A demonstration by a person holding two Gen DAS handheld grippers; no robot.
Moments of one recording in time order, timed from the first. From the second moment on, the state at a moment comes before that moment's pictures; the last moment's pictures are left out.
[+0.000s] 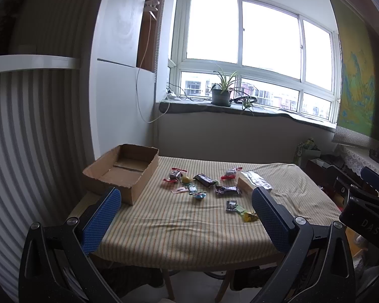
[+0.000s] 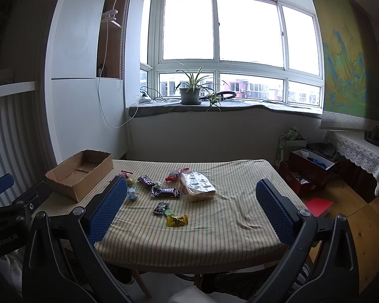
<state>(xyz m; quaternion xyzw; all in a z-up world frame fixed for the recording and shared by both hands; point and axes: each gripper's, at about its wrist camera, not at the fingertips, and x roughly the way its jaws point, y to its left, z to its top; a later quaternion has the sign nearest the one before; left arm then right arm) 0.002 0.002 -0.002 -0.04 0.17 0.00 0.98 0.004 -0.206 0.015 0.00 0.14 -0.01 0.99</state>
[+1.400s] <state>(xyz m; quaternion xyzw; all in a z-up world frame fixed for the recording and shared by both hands) 0.001 -0.002 -0.007 -0.03 0.17 0.01 0.98 0.006 -0.208 0.007 0.00 0.14 -0.01 0.99</state>
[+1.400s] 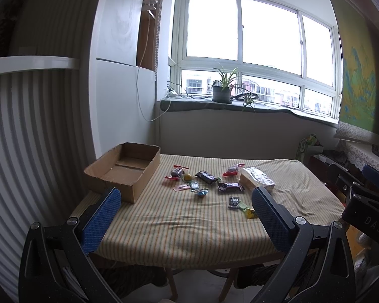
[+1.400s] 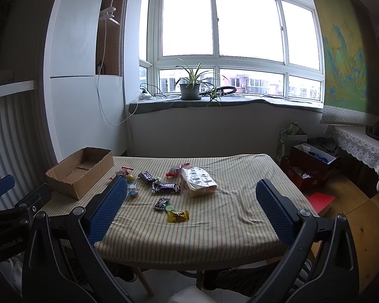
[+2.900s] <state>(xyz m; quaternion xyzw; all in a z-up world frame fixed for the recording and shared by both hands) 0.151 0.032 -0.103 -0.05 0.32 -0.01 0.95 0.176 -0.285 -0.101 0.05 0.33 0.06 0.94</state>
